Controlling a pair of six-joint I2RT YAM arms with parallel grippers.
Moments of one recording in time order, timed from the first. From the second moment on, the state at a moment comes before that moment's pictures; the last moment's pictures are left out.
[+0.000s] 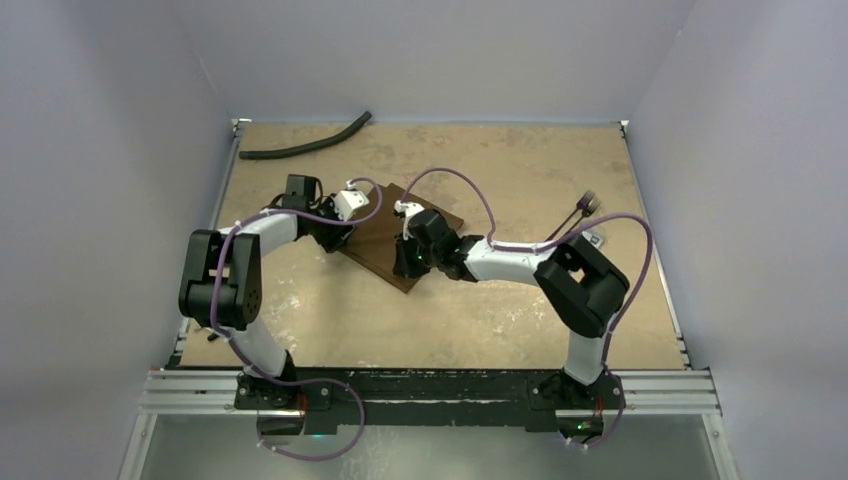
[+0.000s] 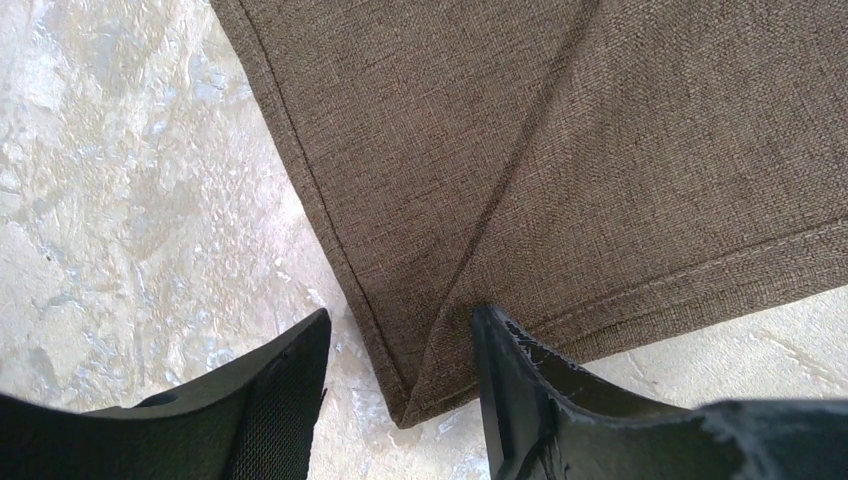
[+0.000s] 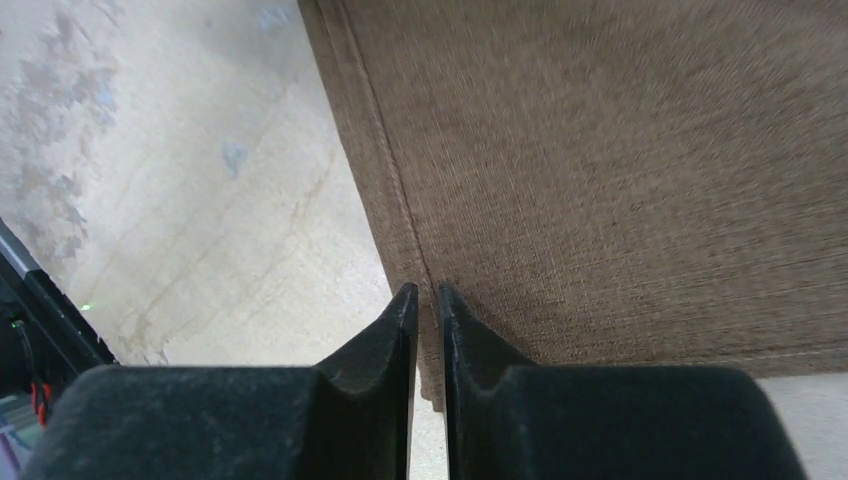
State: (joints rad) left arm -0.09 1.72 0.95 -0.23 0.41 0.78; right arm 0.86 1.83 1.08 0.03 -0.13 0.46
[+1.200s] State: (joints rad) left arm -0.06 1.46 1.11 -0.55 0.57 0.68; right arm 0.74 1.65 1.17 -0.22 -0.04 0.14
